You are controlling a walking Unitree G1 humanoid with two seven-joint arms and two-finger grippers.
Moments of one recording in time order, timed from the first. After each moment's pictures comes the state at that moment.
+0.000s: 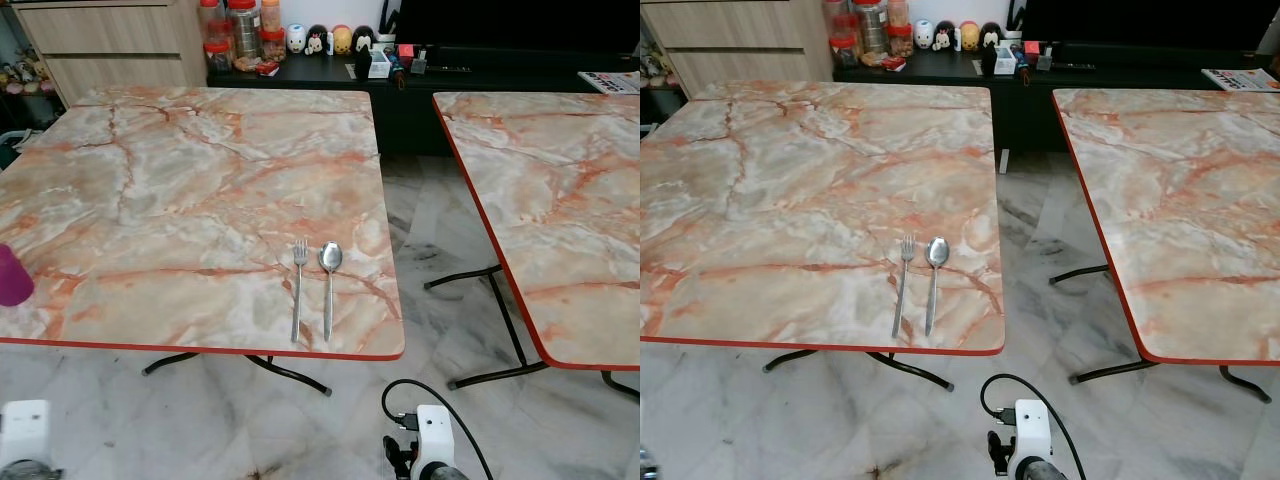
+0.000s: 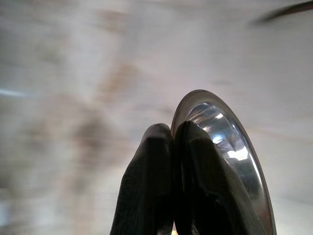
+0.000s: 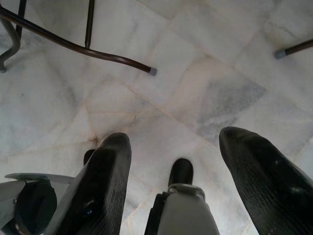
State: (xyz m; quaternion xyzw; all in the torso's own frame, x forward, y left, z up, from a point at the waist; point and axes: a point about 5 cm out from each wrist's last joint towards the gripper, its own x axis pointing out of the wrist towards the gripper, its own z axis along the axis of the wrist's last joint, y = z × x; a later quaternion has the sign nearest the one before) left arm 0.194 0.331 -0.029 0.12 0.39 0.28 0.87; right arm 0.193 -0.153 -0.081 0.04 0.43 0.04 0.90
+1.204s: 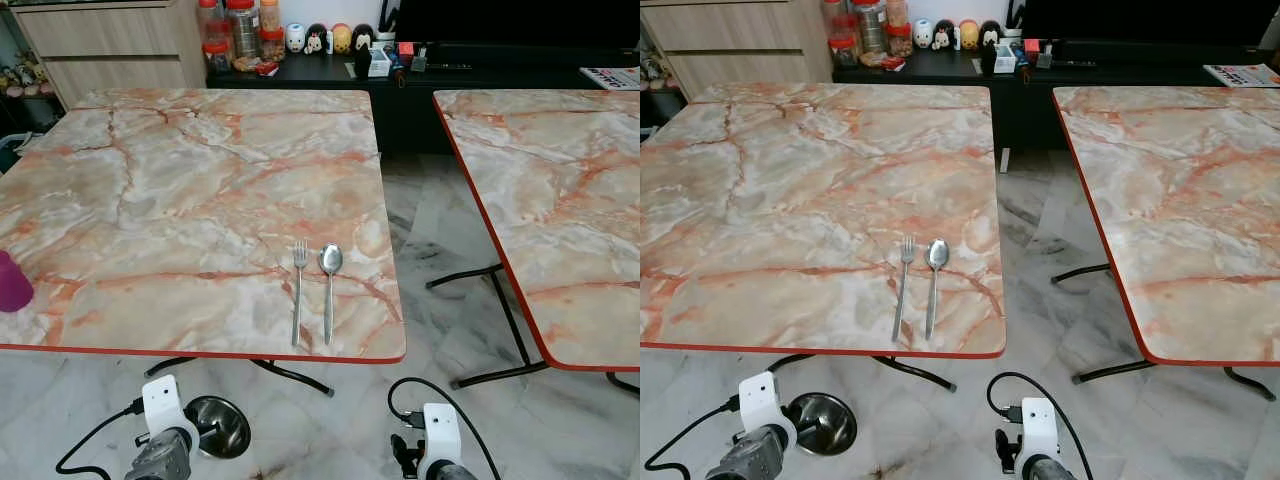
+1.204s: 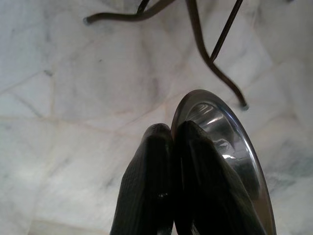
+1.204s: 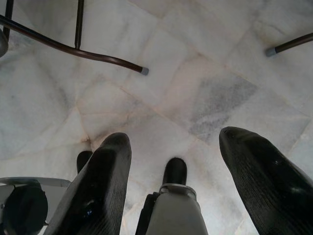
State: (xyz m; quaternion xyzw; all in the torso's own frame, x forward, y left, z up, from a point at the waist) left arm 0.230 0.220 -0.052 -0.11 0.36 0.16 0.91; right arm 0.192 -0.161 -0.081 0.04 0.44 0.03 0.90
